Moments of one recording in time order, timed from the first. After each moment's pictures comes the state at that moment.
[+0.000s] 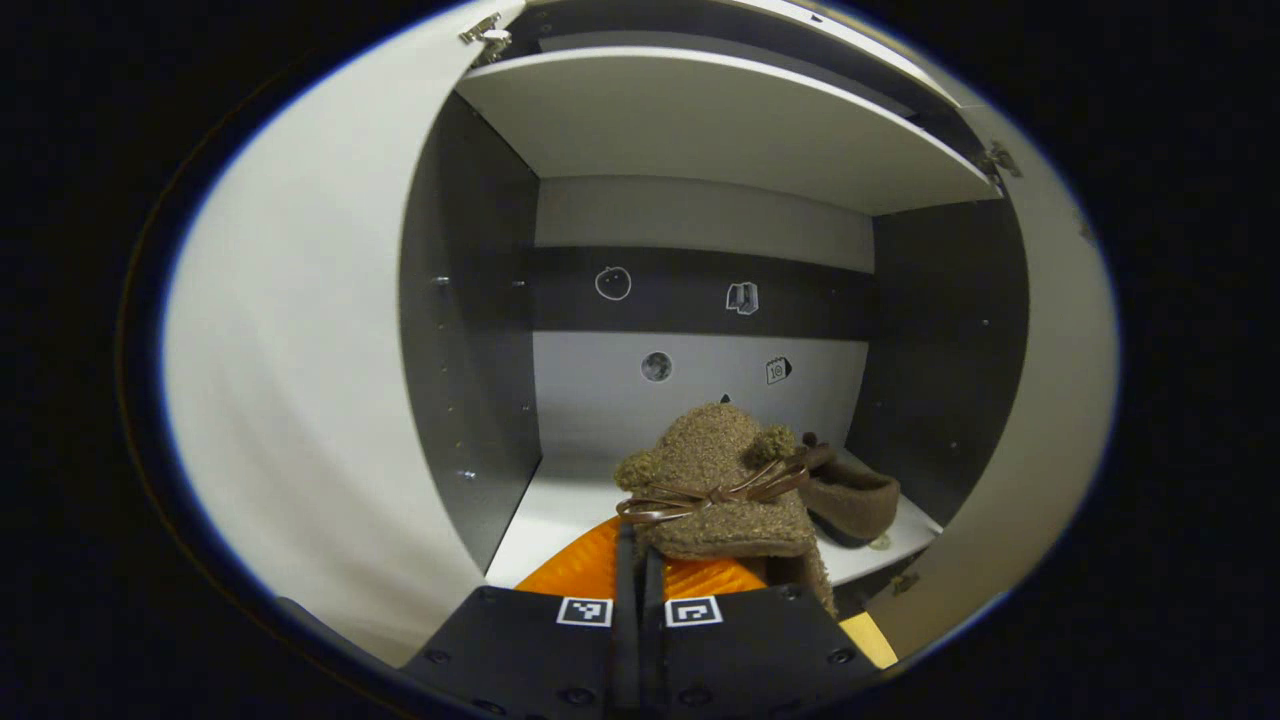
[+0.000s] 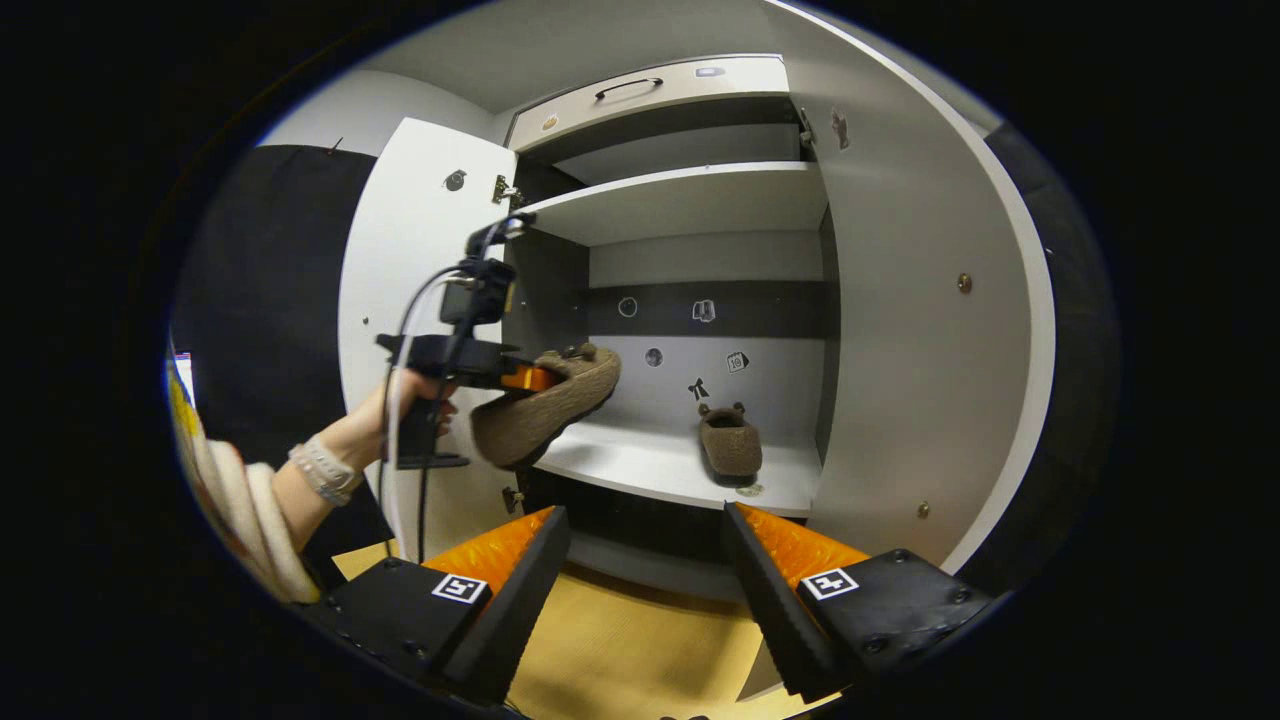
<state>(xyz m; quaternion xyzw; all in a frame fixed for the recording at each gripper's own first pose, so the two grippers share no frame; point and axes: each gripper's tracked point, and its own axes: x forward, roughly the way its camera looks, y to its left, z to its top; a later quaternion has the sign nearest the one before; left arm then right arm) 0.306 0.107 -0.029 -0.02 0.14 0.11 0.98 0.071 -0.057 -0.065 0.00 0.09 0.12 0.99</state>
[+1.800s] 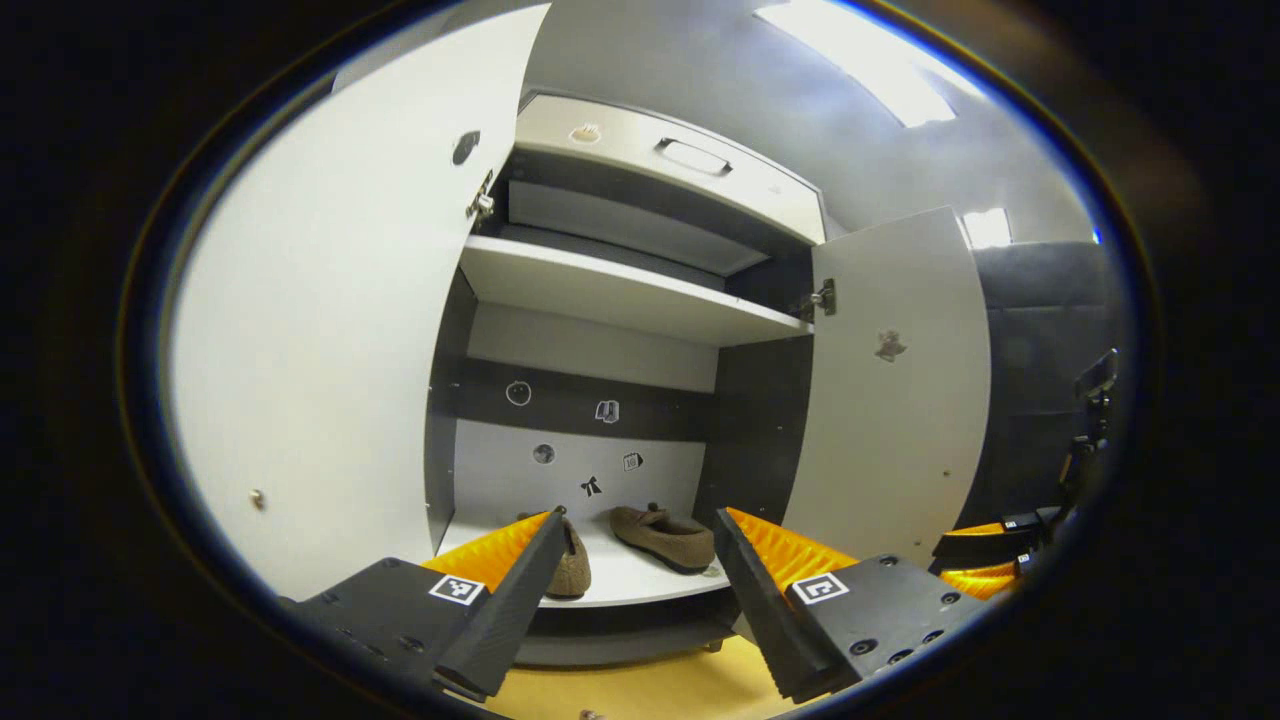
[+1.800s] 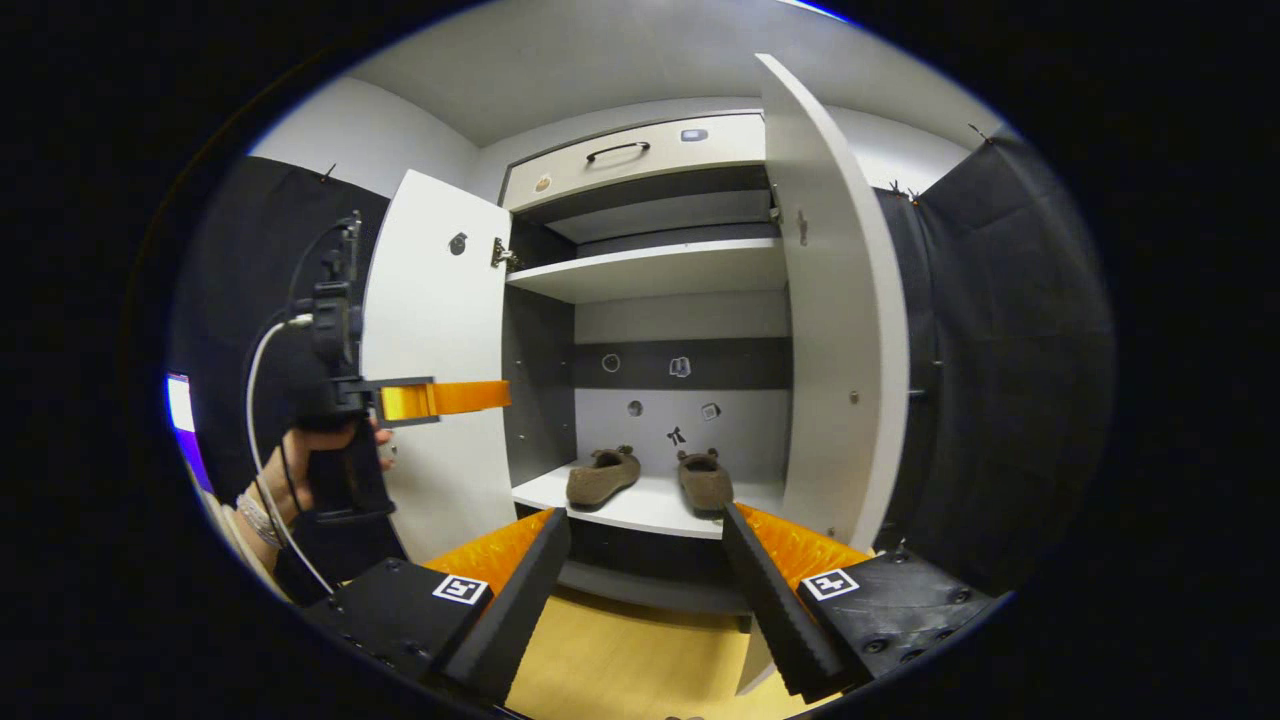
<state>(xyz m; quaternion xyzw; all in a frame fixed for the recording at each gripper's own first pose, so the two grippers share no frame) 0.096 0.016 0.070 -0.04 -0.04 -0.06 1.00 0.008 -0.080 0.005 -0.01 0.02 0.04 1.00</state>
